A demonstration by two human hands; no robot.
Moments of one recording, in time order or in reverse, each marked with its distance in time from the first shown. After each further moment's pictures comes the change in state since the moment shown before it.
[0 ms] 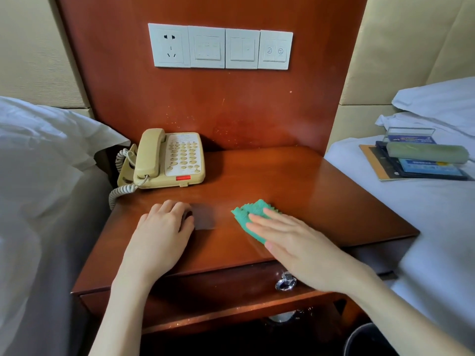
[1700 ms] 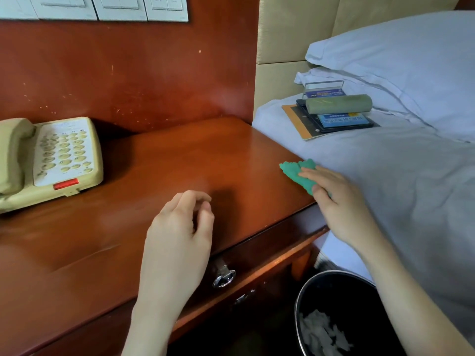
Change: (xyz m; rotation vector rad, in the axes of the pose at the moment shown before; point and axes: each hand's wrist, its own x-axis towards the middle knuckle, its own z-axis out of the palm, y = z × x) left_hand -0.007 0.135 0.040 -0.566 0.066 0.175; right_hand -0.086 0.123 0.007 0.152 0.721 0.626
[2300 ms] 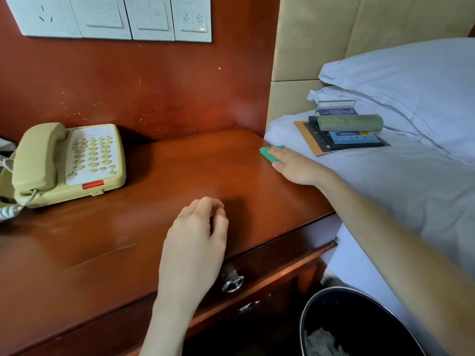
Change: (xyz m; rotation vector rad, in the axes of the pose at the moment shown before) left_hand 0.001 -0.001 0.003 0.018 0.006 -0.037; right_hand 0.134 -0.010 0.046 -0.229 -0.584 -0.021
